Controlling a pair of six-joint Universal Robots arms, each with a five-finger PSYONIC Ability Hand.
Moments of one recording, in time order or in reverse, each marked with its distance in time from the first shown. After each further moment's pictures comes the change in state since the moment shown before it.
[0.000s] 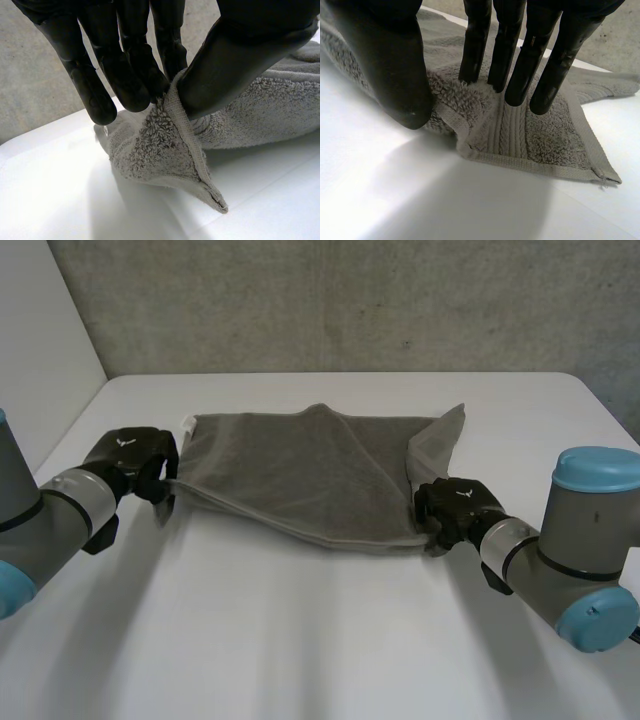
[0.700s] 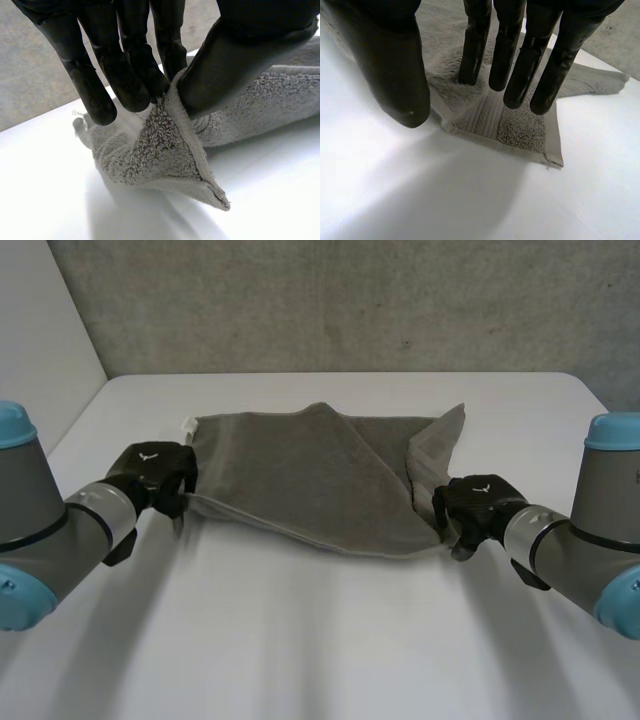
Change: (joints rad) left arm -0.046 -0.040 -0.015 0.024 -0.002 0.022; right arm -0.041 -0.091 -0.040 0.237 0.000 -0.186; left_hand 0.000 0.000 0.000 -0.003 0.000; right_hand -0.095 -0.098 -0.099 -0.094 -0.111
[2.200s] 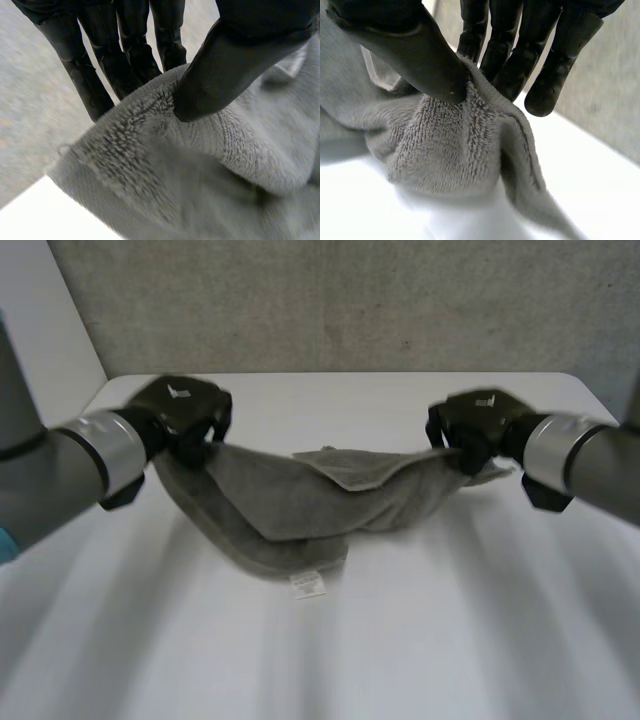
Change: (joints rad) left arm -0.117 0.080 0.330 -0.354 0.058 0.150; right arm 0.001 -0.096 -0.350 0.305 -0.152 0.035; left_hand 0.000 -0.013 -0.013 -0.005 -0.007; right_hand 0.617 0.592 0.626 0.637 0.650
